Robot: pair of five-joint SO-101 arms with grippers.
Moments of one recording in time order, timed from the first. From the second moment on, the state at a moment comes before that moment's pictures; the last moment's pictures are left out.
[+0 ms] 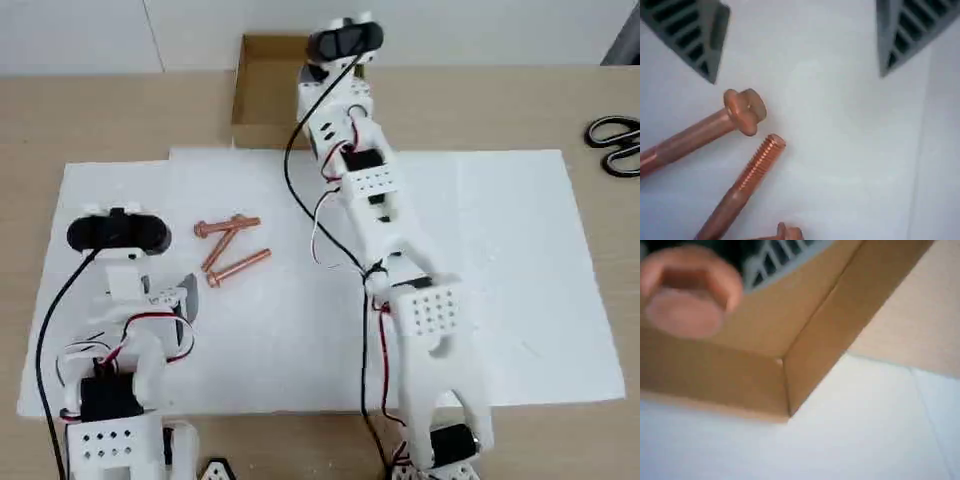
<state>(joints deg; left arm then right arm) -11.3 -74.3 69.6 63.2 0.7 -19.0 57.3 -43.4 5.2 -9.2</state>
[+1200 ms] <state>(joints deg) -11.3 -74.3 70.0 63.2 0.7 -17.1 79.8 -93.4 31.0 -9.3</state>
